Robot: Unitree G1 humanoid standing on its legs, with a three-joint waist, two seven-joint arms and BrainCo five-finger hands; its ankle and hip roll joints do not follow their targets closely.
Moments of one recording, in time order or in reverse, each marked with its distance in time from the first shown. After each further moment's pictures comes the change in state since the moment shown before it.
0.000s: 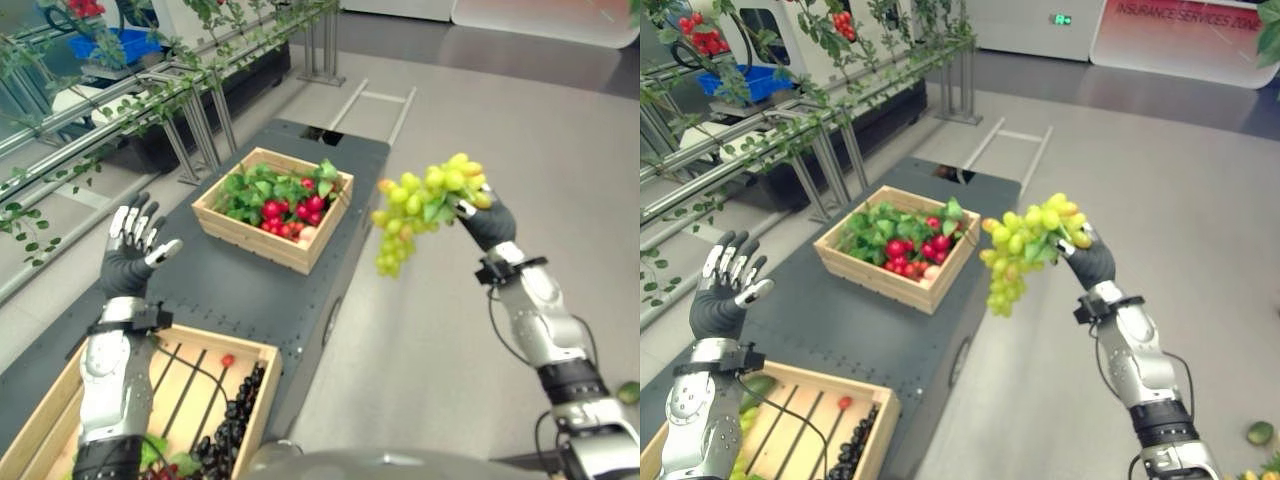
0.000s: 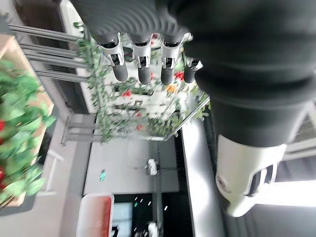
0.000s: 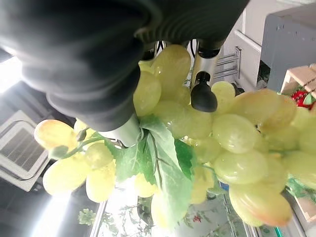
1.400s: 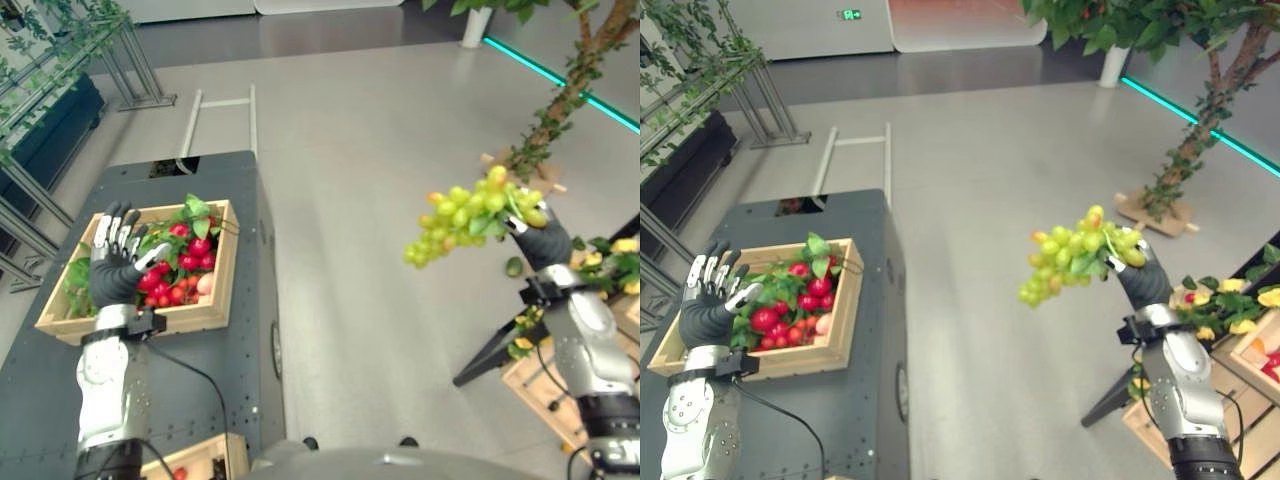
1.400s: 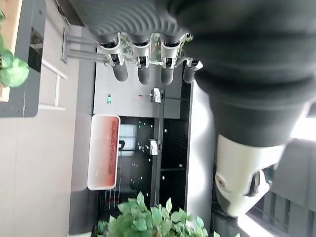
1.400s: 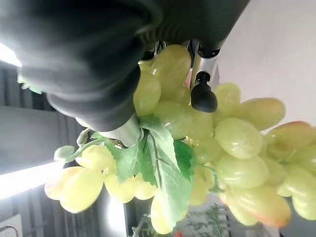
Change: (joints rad) left arm -0.028 -0.029 0.032 0.022 0.056 -0.030 0.052; right arm 0.171 -0.026 -0.195 -0.035 -0.058 -0.021 -0.042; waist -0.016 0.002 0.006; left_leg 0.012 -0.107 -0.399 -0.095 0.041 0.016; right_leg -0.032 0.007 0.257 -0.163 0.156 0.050
